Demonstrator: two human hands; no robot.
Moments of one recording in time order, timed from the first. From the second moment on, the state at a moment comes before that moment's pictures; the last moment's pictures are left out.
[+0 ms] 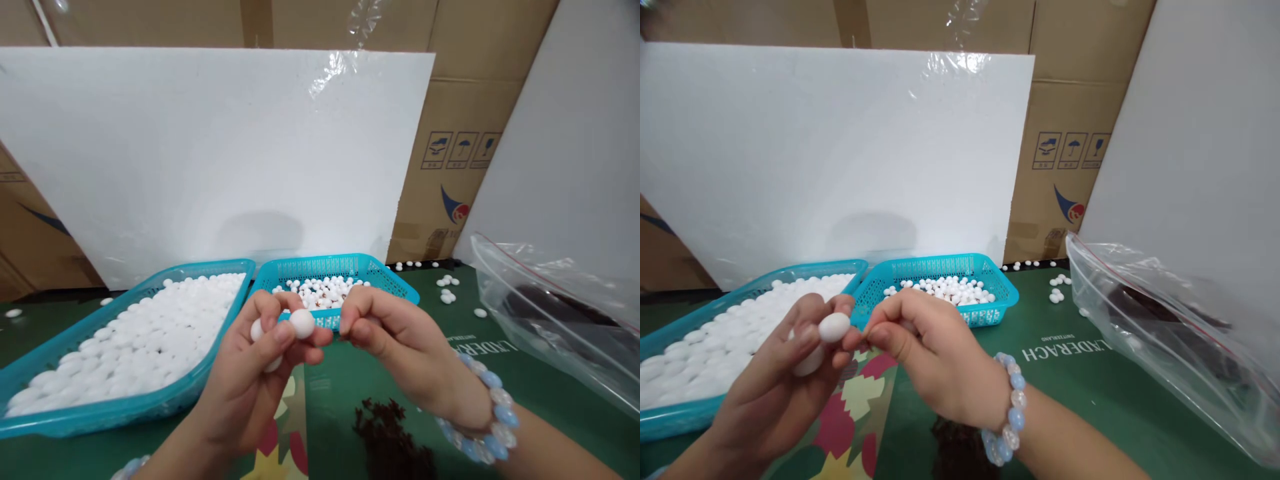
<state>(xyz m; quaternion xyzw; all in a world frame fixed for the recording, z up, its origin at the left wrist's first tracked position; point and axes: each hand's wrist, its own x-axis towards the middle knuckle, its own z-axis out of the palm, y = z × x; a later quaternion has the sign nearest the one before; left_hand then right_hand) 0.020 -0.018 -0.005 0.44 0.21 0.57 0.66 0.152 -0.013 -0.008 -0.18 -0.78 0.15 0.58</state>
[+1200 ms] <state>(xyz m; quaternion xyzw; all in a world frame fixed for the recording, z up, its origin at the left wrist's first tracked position) 0.030 -0.024 -0.001 0.49 0.23 0.59 0.60 0.140 -0.022 -0.020 -0.22 -0.75 0.00 0.62</state>
